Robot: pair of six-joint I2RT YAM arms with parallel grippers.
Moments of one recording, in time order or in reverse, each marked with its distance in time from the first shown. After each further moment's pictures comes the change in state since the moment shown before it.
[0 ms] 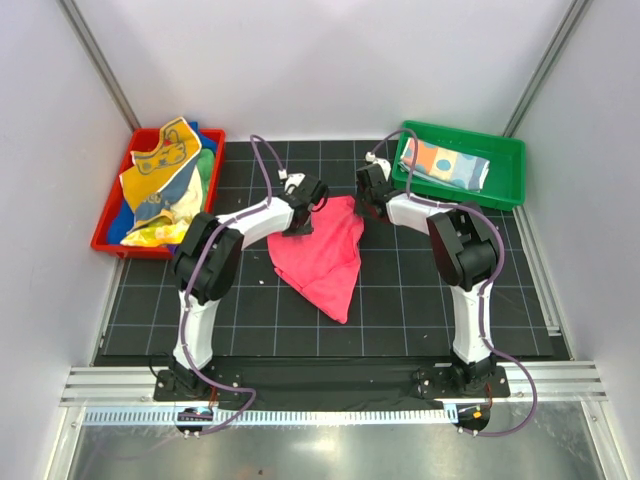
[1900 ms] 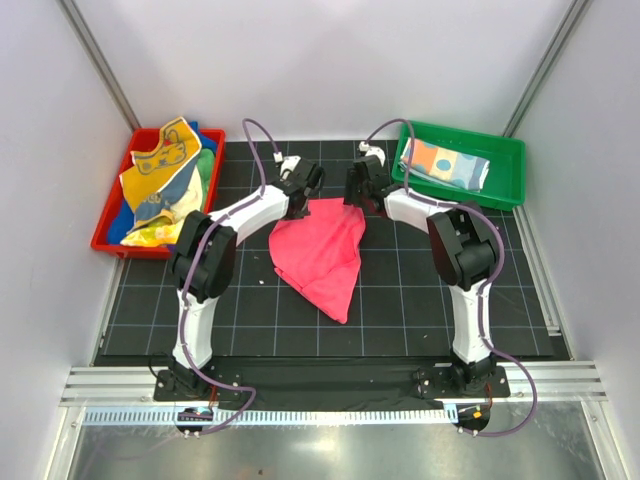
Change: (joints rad) left arm 0.038 0.003 0.126 -0.055 -0.051 0.051; right arm 0.007 -0.001 0.063 0.042 -0.019 -0.074
